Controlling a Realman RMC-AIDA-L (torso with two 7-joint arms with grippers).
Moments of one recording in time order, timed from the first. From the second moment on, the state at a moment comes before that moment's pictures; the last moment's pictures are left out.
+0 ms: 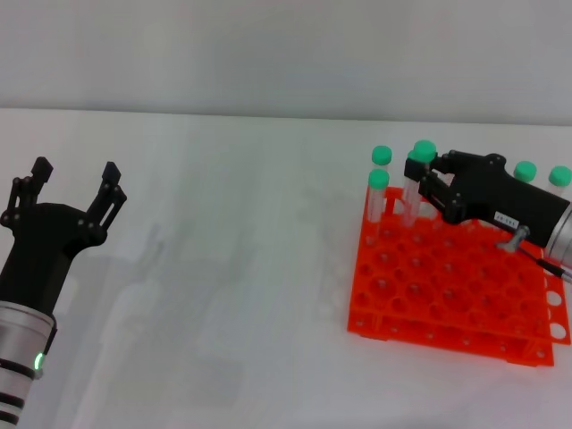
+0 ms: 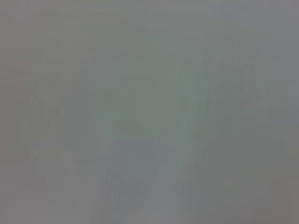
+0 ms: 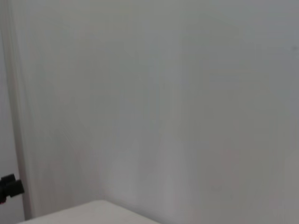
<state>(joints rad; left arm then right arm) -0.31 -2.09 2.46 0.27 -0.98 1.36 -0.10 0.71 2.03 -0.80 -0.14 1.78 1.24 -2.33</state>
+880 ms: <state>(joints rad) -0.33 -2.09 2.46 0.27 -0.97 1.36 -0.10 0.73 2.03 -0.80 -0.03 1.77 1.20 -2.49</state>
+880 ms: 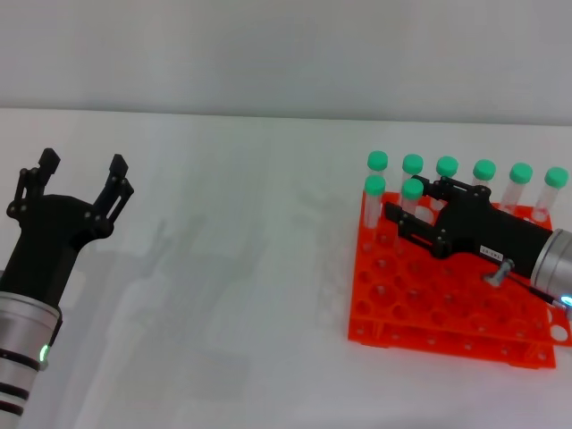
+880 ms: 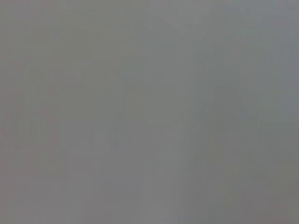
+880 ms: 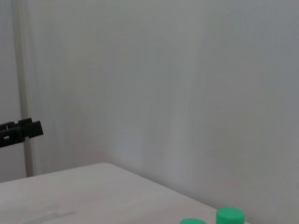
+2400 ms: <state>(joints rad) -0.41 -2.09 2.45 0.25 -1.01 1.36 -0.12 0.31 2.01 -0.14 -0.04 2.09 1.26 -2.77</state>
